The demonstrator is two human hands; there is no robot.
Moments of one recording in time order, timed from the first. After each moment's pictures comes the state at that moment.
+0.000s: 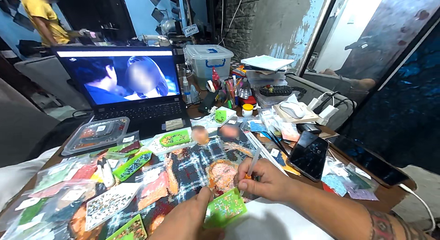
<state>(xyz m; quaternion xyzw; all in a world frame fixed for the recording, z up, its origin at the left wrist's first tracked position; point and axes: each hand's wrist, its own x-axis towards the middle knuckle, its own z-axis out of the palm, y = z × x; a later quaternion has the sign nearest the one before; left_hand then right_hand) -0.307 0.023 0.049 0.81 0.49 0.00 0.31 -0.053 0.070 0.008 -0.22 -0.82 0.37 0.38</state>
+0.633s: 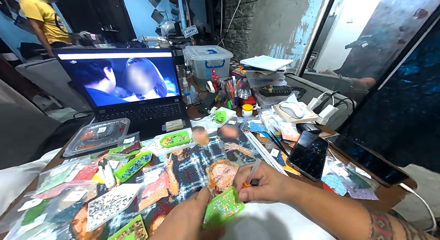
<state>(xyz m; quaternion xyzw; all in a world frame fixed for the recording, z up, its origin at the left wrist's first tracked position) -0.307 0.024 0.048 0.81 0.50 0.00 0.31 -0.052 0.075 0.001 -0.15 -0.81 0.44 0.35</state>
